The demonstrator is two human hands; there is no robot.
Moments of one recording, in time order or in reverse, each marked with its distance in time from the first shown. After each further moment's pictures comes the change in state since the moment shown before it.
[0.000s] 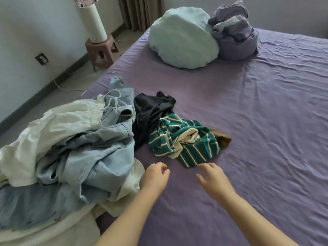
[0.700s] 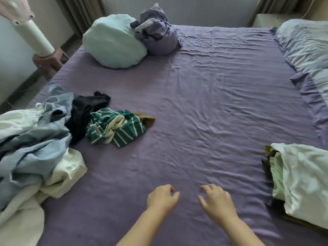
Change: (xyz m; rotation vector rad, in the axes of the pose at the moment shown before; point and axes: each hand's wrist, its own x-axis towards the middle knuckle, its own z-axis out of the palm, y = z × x) left_hand -0.199 0.157 0.211 0.298 -0.263 0.154; right_hand -0.231 0.254 -0.040 -0.198 0.012 0.187
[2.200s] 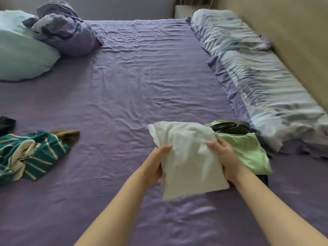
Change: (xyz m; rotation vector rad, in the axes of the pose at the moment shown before) left_hand 0.021 0.220 0.002 -1.240 -0.651 0.169; right_hand -0.023 0.187 -0.132 1.729 0.323 0.242
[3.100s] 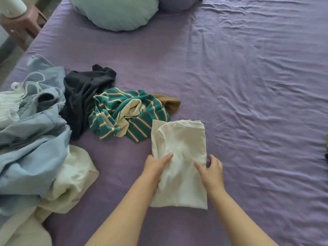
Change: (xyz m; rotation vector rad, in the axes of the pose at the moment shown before) left_hand -0.087 -0.011 -0.361 0.019 0.732 -0.113; right_hand 0.033 0.254 0.329 -0.775 0.114 0.184
